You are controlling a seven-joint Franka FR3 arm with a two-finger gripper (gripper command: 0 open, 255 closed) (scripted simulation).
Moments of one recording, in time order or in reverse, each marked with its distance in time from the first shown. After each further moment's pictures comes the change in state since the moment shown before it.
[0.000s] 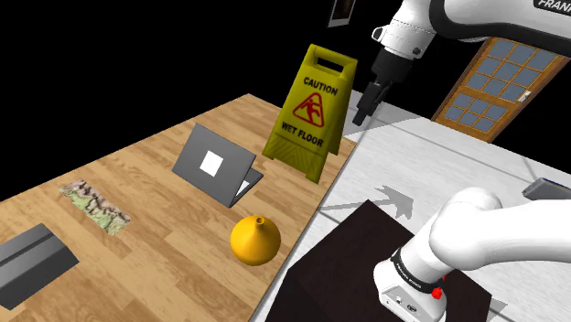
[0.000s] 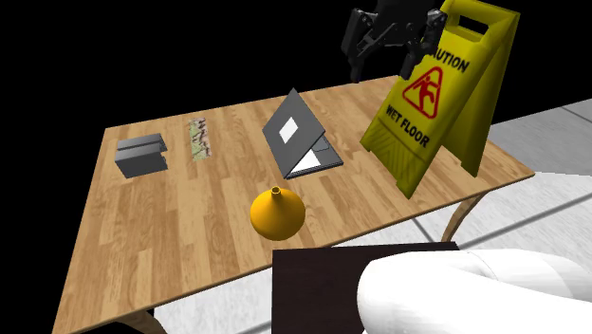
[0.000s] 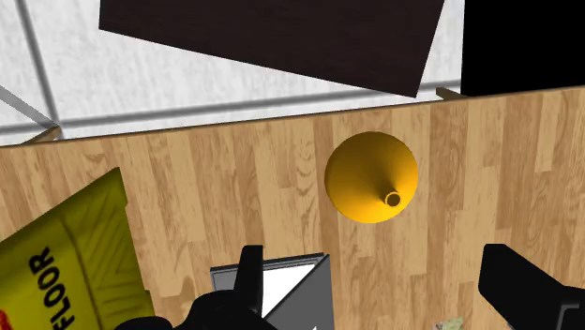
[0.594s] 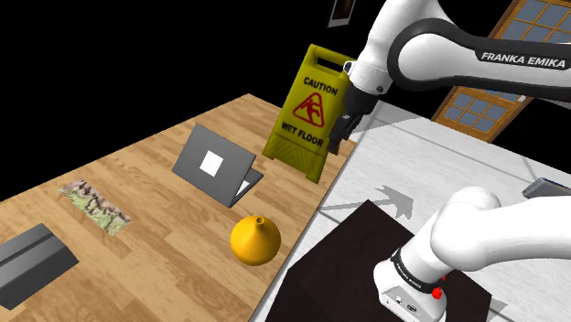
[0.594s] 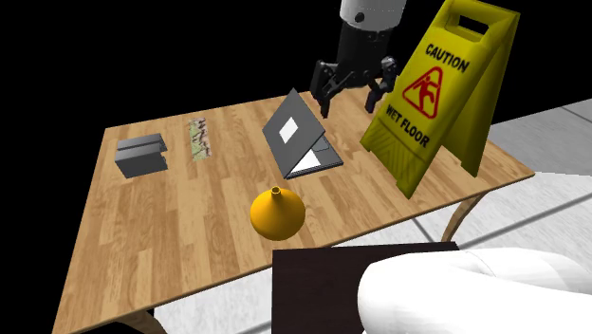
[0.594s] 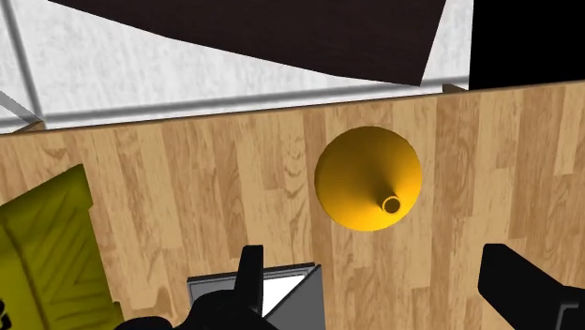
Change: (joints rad) arm 0.031 0.038 0.095 -0.170 0.048 0.217 0.063
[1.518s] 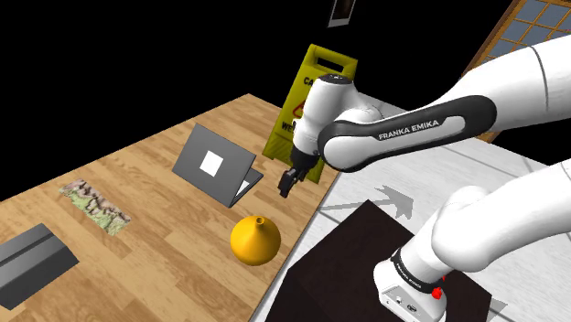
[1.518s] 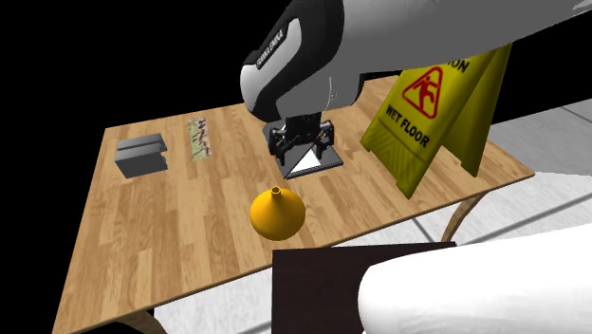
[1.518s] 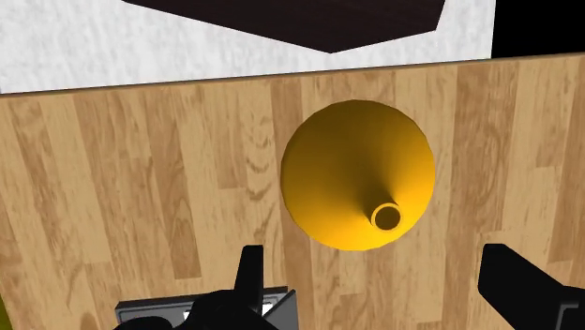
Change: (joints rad) arm 0.031 0.364 0.226 -0.140 0.038 0.523 0.163
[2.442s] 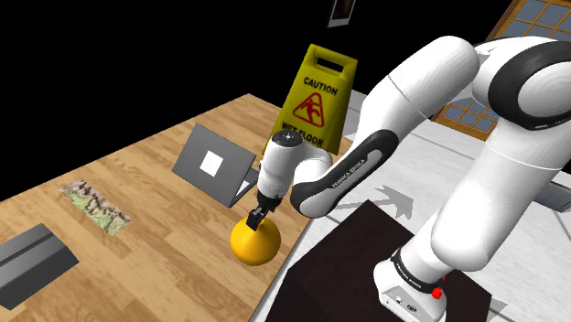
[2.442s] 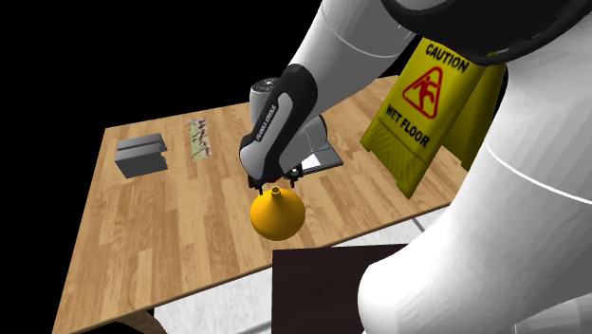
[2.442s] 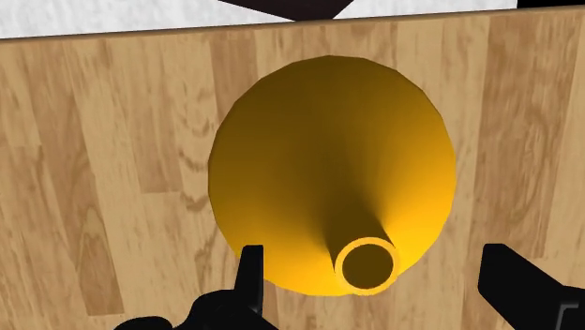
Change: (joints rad) arm -0.013 0.533 0.089 0.099 -0.436 0.389 0.429
